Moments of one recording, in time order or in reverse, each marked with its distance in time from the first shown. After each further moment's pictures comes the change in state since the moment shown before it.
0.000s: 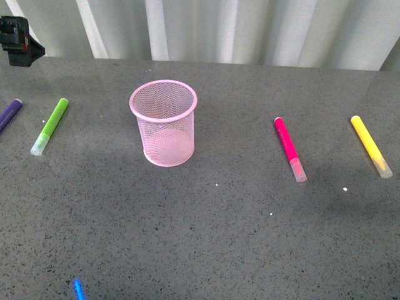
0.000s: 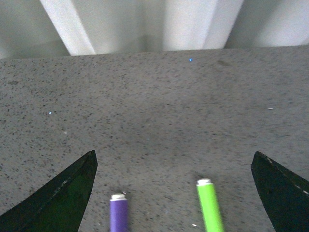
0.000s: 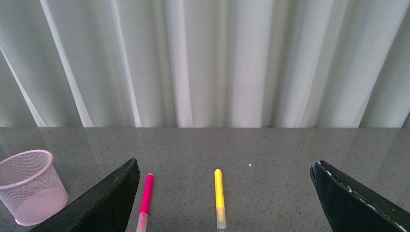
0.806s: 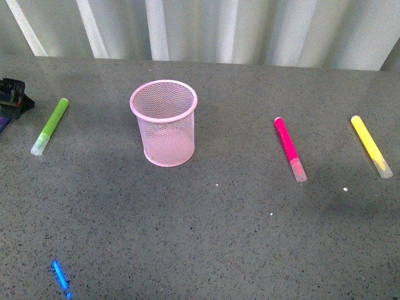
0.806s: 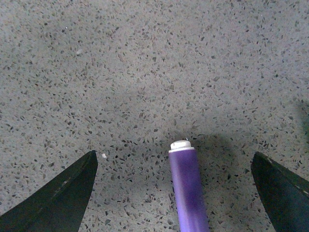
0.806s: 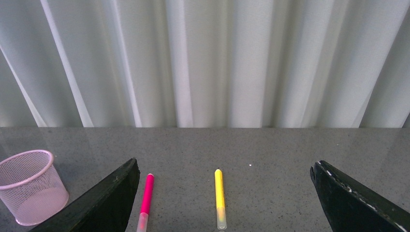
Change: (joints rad) left arm 0.092 0.197 0.103 -0.109 -0.014 0.215; right arm 0.000 0.000 0.000 0.000 0.000 0.000
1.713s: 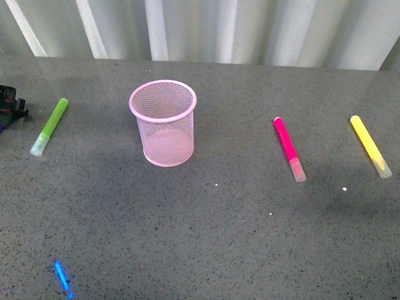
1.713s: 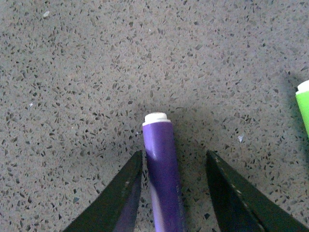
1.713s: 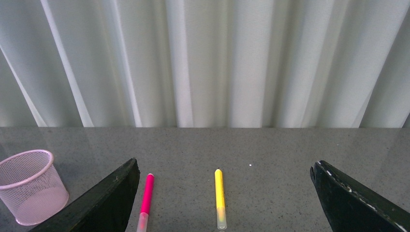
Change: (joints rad) left arm -0.004 0.001 -0.014 -0.069 -0.019 -0.019; right arm 0.000 0.000 0.000 0.000 0.000 0.000
